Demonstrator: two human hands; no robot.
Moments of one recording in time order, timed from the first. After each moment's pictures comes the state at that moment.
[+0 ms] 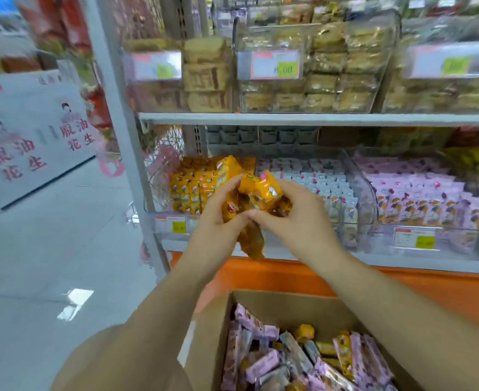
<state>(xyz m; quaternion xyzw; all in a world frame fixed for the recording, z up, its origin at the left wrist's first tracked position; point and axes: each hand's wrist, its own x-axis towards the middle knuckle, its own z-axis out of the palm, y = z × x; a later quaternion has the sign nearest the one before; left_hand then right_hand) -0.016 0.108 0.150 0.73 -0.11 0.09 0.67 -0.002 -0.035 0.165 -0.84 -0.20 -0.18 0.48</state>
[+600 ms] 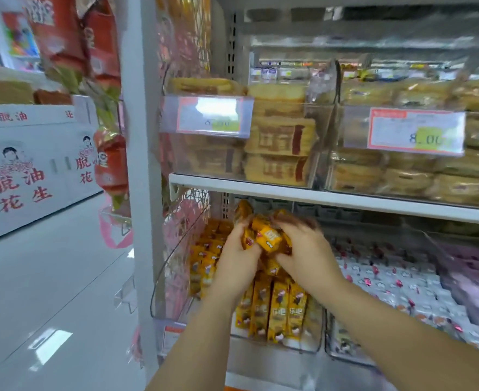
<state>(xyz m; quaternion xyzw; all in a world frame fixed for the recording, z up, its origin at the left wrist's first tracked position) 0.199 0.179 0.126 0.70 -0.02 0.11 0.71 0.216 0.048 0.147 -0.93 -0.20 -0.22 0.20</state>
